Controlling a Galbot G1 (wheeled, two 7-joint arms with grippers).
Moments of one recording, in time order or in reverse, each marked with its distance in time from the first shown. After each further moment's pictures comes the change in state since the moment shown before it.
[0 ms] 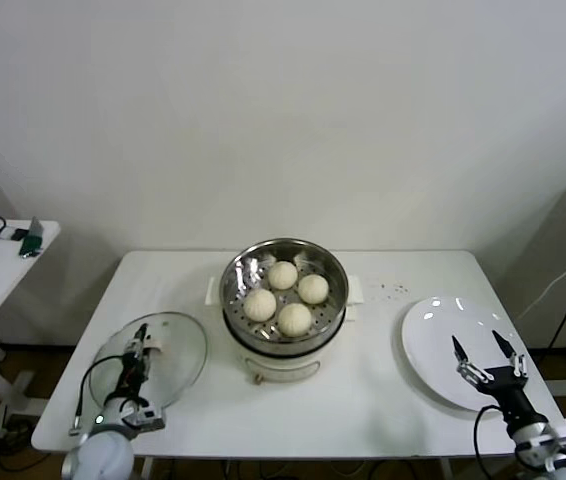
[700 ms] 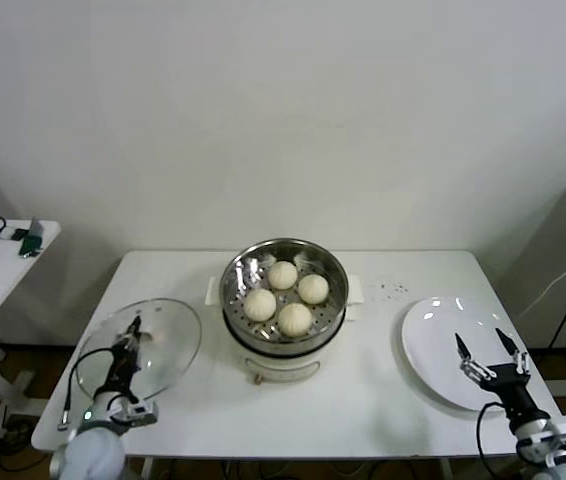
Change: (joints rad) left arm 0.039 0.037 -0.017 -0.116 -0.042 0.027 -0.024; right arm 0.021 -0.017 0.002 -0.028 -0.012 0.008 0.002
